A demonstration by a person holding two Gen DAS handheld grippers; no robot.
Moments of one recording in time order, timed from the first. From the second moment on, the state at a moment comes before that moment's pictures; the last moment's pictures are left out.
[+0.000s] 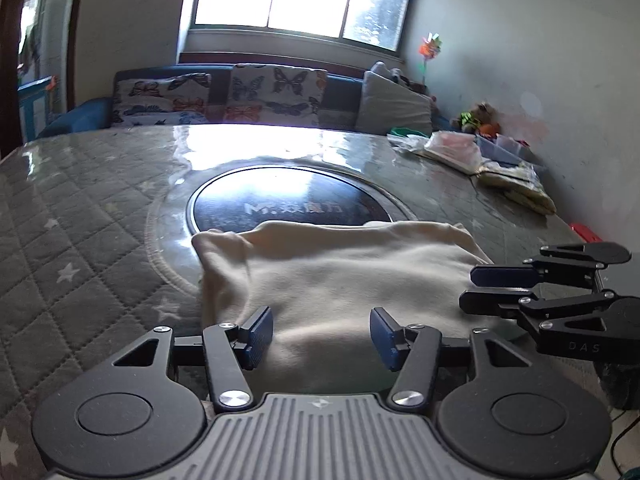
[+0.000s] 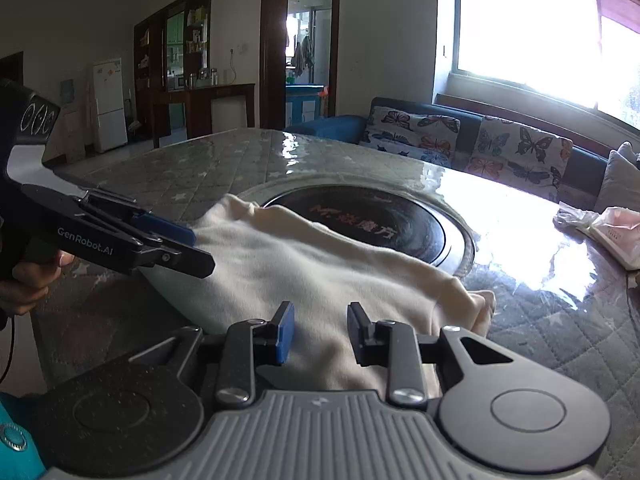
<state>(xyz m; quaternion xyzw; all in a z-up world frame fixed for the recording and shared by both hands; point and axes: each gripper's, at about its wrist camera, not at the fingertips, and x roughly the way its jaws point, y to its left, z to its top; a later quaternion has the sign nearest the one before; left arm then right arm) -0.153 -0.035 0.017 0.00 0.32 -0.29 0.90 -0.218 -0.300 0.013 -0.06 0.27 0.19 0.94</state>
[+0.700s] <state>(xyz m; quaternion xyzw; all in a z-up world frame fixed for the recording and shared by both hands) -0.094 -0.056 0.027 0.01 0.32 -0.25 0.91 -0.135 -0.332 0.006 0.01 0.32 0.14 0.94</state>
